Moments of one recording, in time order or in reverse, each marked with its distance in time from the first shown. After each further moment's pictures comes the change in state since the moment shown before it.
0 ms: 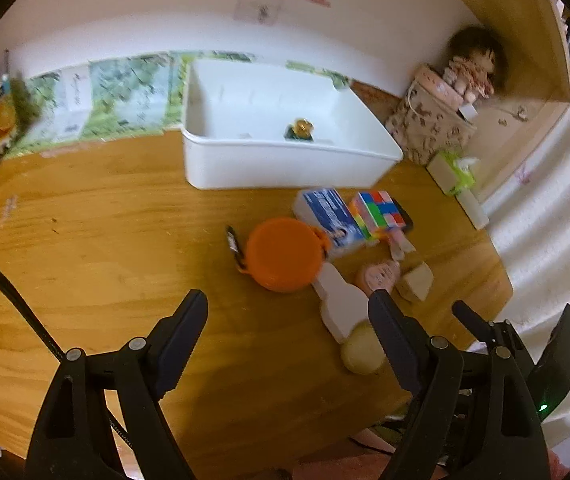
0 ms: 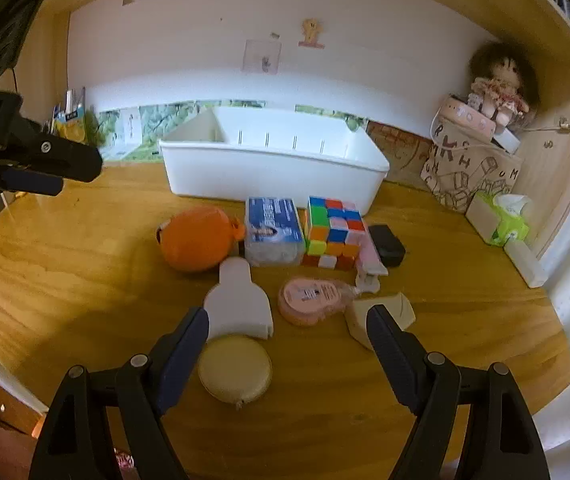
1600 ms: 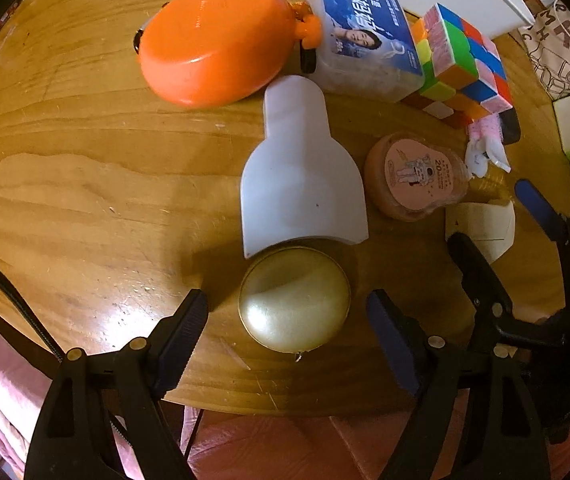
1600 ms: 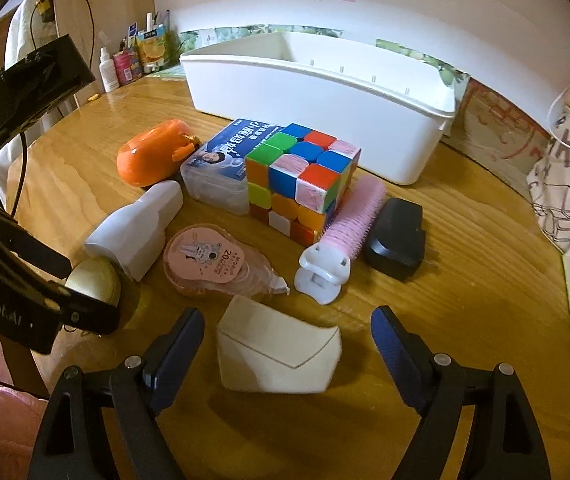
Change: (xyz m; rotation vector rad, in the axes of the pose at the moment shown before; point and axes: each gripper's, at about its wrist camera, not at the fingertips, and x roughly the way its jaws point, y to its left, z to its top) left arm 0.140 -0.083 -0.052 -0.391 0.515 0.306; right arm 0.111 -0.109 0.011 -0.348 0.181 0.420
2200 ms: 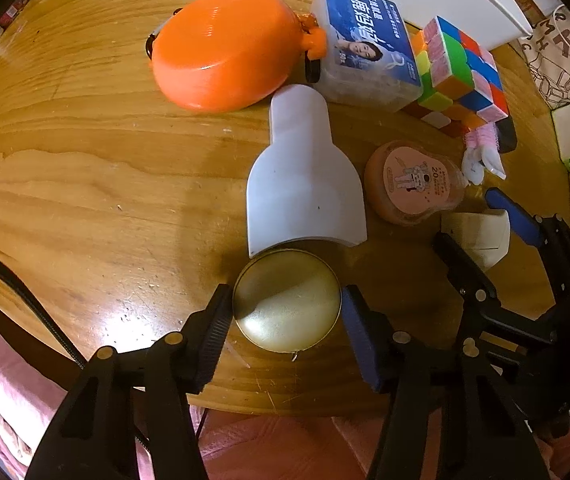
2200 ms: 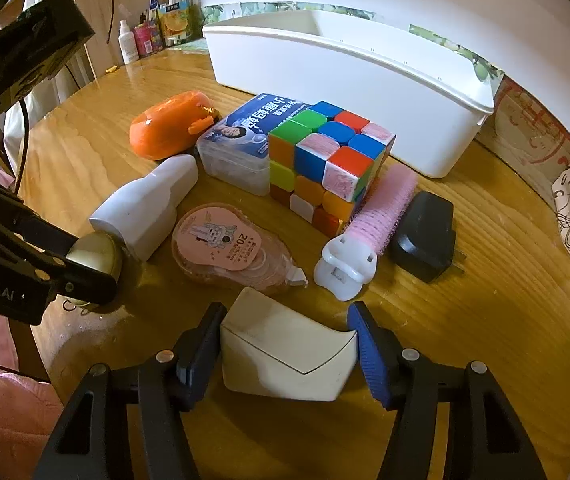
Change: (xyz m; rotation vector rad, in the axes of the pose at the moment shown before) left arm -0.007 0.001 -0.005 -0.015 -0.029 -0.009; right arm 0.010 0.007 0.002 -0.071 0.080 0.048
